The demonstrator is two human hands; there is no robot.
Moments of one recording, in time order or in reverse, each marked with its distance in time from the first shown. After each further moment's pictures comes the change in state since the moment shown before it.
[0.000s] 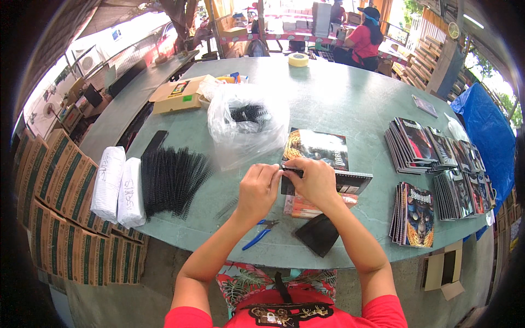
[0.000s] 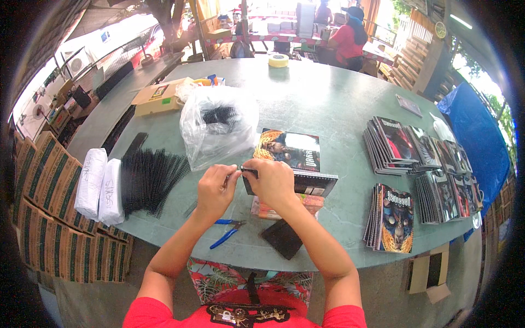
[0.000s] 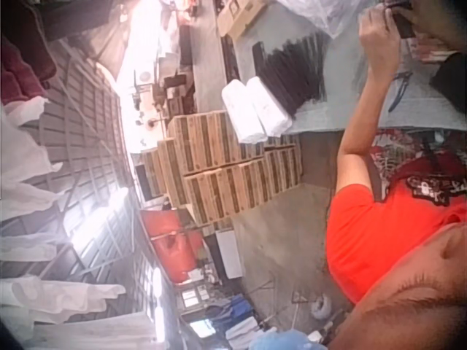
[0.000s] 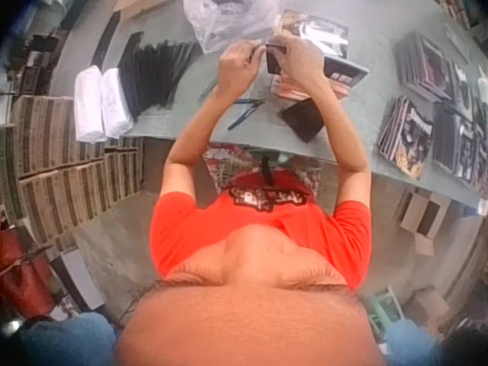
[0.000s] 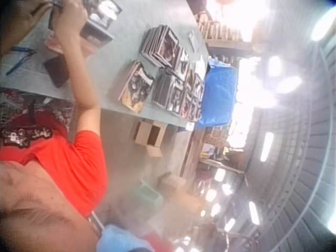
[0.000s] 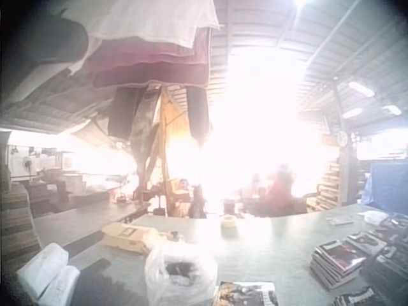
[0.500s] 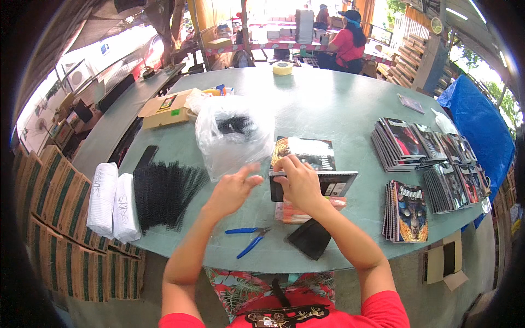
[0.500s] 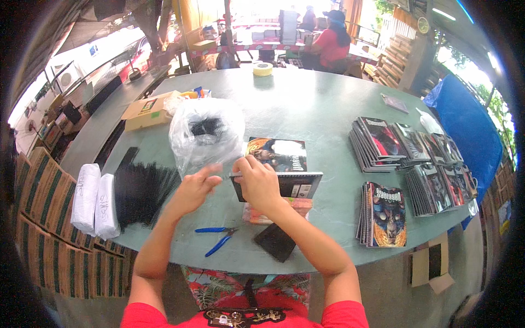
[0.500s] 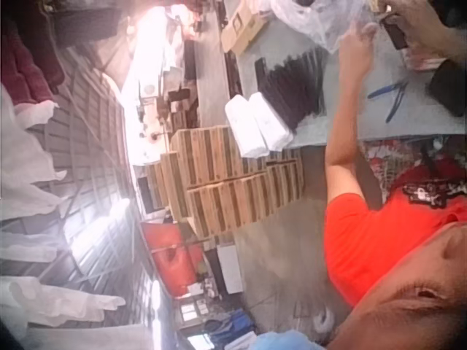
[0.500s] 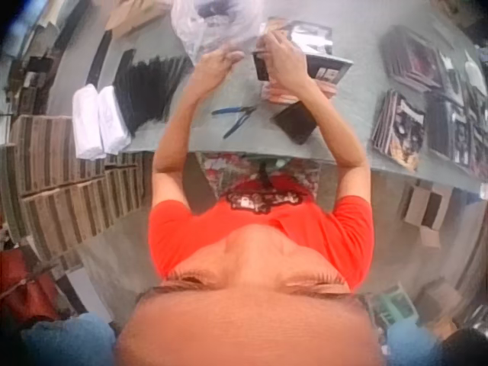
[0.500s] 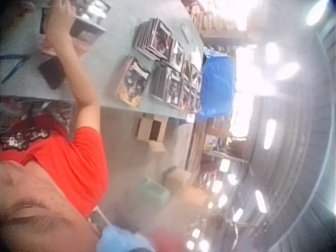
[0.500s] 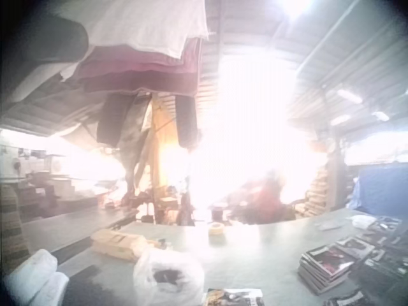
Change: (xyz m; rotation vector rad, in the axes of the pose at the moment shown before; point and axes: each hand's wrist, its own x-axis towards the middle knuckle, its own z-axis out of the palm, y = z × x) left_hand 0.025 -0.019 -0.032 -0.117 -0.428 -0.237; right_hand 0.004 0.012 0.016 0.008 0.265 -0.236
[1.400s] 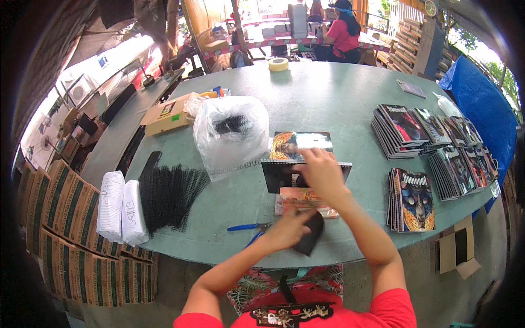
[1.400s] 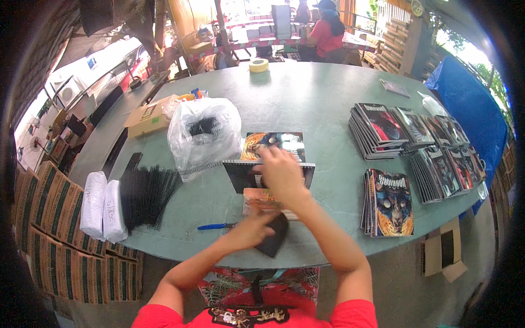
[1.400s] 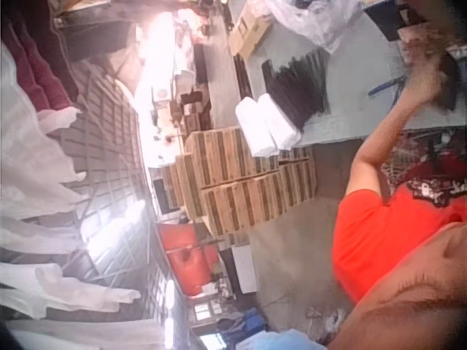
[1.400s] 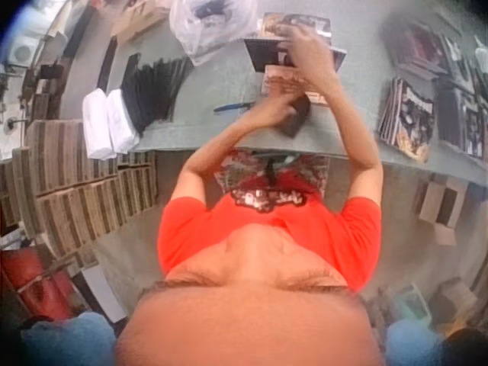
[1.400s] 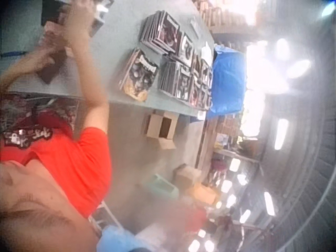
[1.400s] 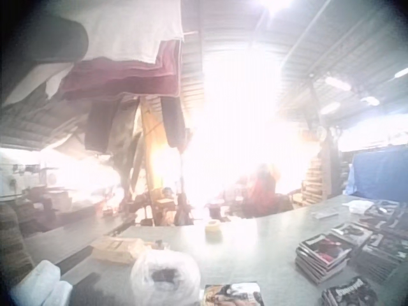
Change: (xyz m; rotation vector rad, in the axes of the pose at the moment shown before) left_hand -0.067 0.012 0.129 0.058 -0.290 0.328; right_hand -0.014 0.030 -0.037 -0.193 -0.059 0.110
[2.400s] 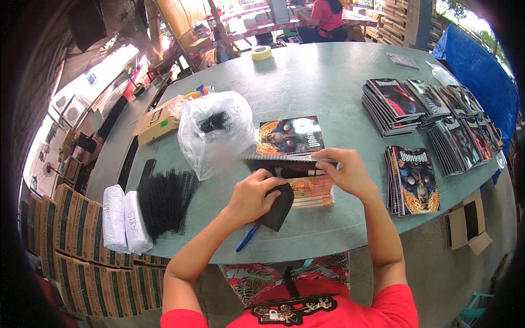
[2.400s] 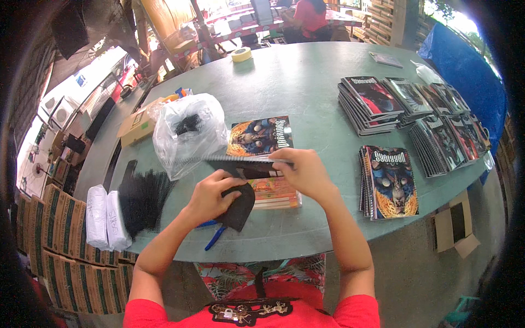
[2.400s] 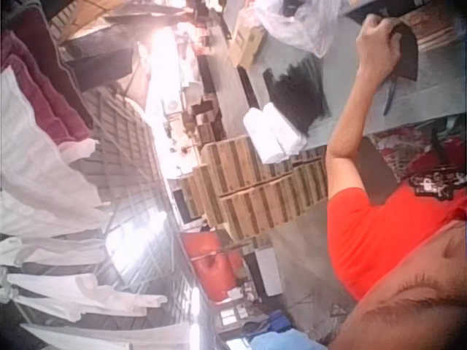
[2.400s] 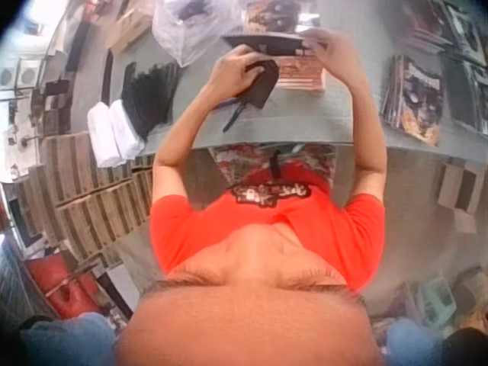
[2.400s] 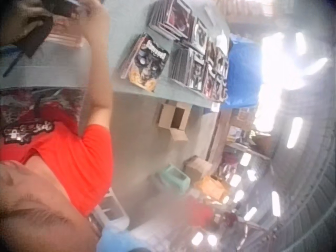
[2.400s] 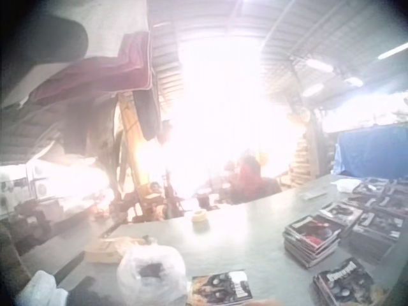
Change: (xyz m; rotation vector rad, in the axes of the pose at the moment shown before) left_hand 0.051 0.019 -0.101 0.187 -0.062 -0.032; right_hand -0.041 0.046 -0.055 0.519 -0.073 0.214
